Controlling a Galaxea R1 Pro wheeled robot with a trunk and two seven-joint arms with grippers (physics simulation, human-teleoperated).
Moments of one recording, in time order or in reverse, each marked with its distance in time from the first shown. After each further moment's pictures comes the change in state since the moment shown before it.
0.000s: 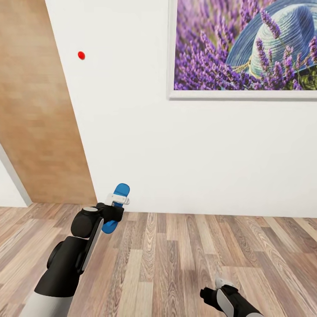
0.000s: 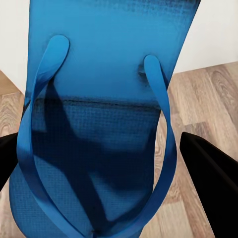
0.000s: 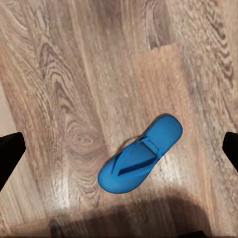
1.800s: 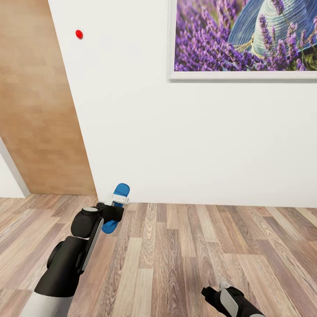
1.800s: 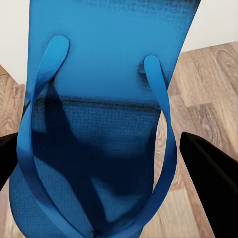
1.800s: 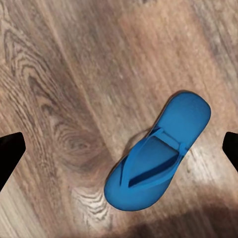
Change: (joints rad) left arm 0.000 0.000 0.000 0.000 0.000 0.000 0.000; right arm 0.000 -0.009 -0.098 0.017 -0.112 -0.018 0.000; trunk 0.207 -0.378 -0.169
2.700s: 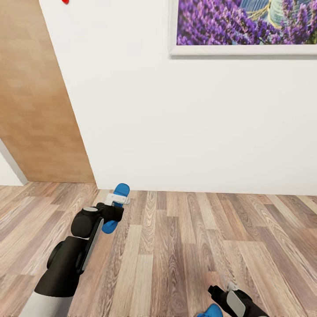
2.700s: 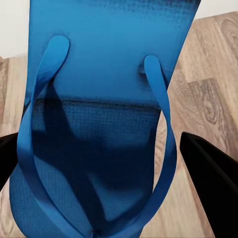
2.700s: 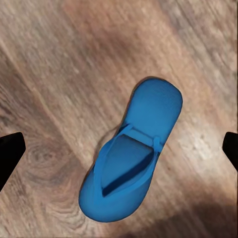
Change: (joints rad) left arm 0.000 0.000 0.000 0.000 -0.002 0.000 0.000; right arm 0.005 -0.034 -0.034 0.018 -0.084 -0.077 -0.004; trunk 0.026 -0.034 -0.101
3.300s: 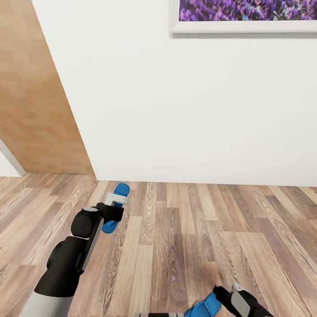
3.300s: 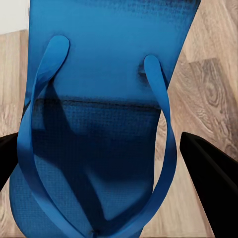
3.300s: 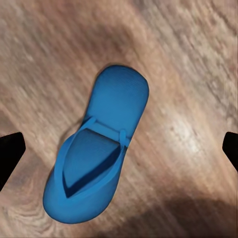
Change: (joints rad) left arm 0.000 0.000 0.000 0.000 0.000 0.000 0.000; right arm 0.000 -0.028 -0.002 0.004 -0.002 -0.002 0.000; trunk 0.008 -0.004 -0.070
